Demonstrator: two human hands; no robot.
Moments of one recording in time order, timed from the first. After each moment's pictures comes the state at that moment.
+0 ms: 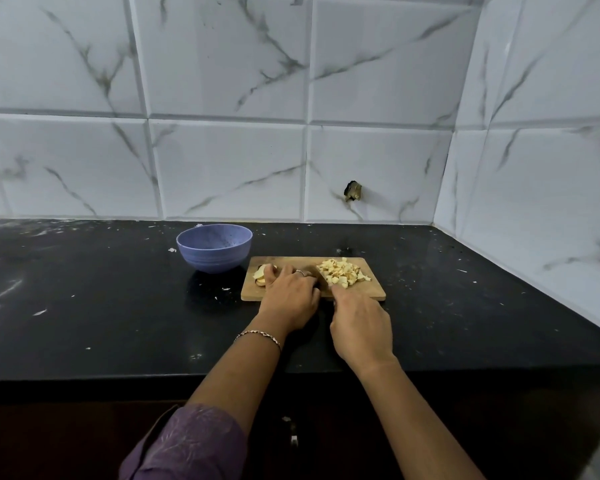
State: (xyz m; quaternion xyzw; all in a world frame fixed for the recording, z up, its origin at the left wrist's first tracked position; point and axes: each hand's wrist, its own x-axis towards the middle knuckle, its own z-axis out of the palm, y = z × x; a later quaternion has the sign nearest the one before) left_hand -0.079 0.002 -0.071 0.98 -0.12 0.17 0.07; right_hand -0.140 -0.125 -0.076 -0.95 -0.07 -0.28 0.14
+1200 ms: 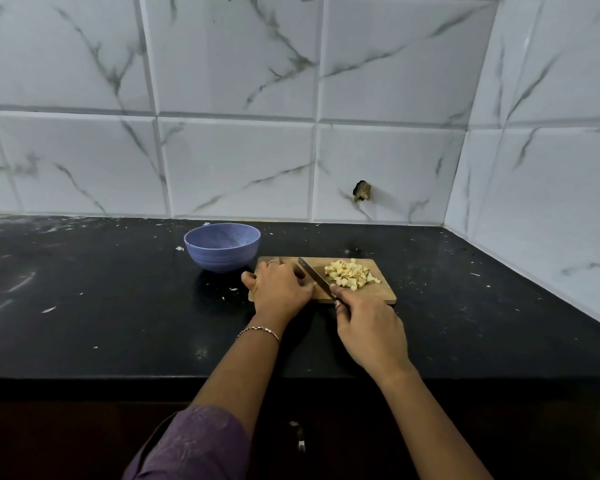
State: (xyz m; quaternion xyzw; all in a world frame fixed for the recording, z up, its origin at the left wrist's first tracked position) left_hand -0.071 0.019 -0.067 0.95 0.06 0.24 0.19; right_hand -0.142 -0.128 -0.074 -0.93 -0.07 -0.27 0.22
